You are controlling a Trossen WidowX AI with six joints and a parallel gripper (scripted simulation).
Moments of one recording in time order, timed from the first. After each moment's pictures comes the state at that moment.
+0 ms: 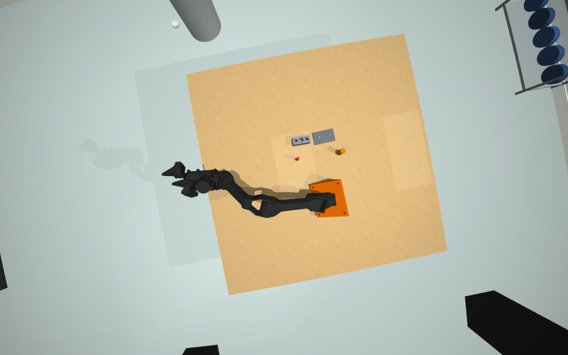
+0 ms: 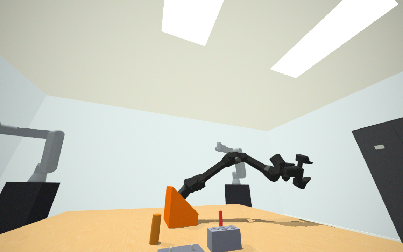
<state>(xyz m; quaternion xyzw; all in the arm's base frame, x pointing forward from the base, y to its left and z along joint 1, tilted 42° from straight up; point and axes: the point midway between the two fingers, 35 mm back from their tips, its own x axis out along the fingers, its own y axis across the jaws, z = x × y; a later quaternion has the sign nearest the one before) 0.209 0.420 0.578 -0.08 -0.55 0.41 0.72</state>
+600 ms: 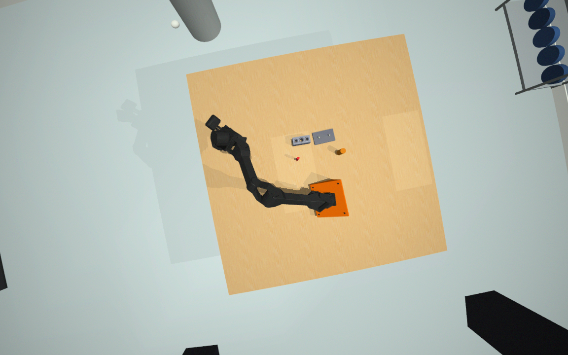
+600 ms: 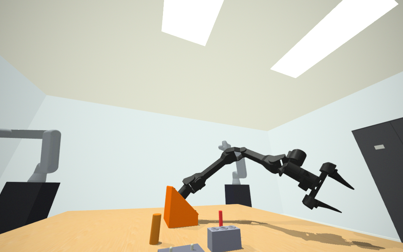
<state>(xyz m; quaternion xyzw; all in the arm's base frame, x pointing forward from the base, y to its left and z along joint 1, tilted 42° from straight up) 0.428 0.361 0.356 -0.44 -0.22 0.44 0.75</state>
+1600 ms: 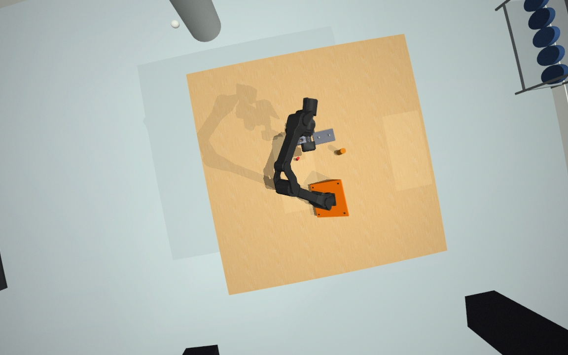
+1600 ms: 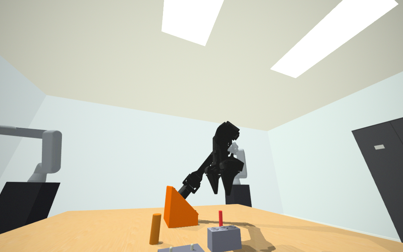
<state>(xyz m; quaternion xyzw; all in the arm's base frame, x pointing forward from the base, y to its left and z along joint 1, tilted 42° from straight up) 0.348 0.033 0.100 -0.31 0.29 0.65 0.63</state>
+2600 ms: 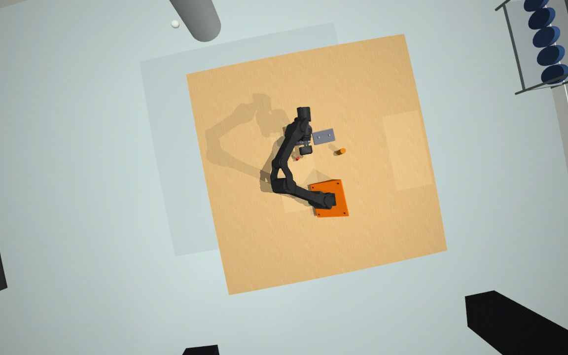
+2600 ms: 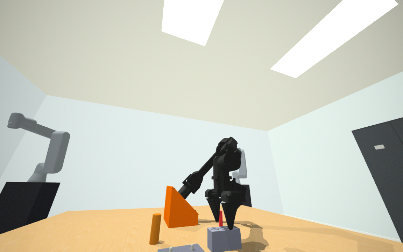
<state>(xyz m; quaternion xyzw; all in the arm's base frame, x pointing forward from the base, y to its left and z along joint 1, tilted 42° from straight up) 0.337 0.094 0.037 -0.30 0.28 0.66 0.63</state>
